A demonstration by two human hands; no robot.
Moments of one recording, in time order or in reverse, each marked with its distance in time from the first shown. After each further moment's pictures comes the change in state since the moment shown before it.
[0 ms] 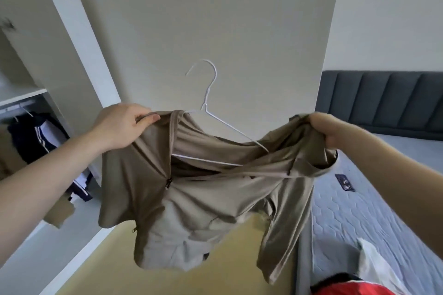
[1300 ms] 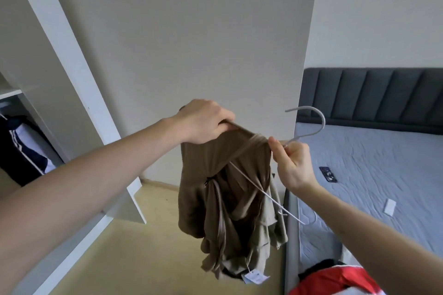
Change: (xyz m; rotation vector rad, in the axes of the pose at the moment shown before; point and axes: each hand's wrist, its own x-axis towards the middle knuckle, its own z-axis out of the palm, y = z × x) left_hand 0.055 0.179 0.031 -0.005 -0.155 0.505; right_hand -0.094 0.093 0.060 -0.067 0.193 -0.898
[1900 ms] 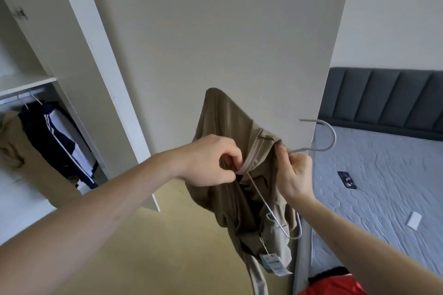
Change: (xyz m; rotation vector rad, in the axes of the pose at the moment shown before) left_hand -0.091 0.045 -0.002 -0.520 -0.225 -0.195; right_hand -0.024 -0.002 0.045 0.038 0.096 0.091
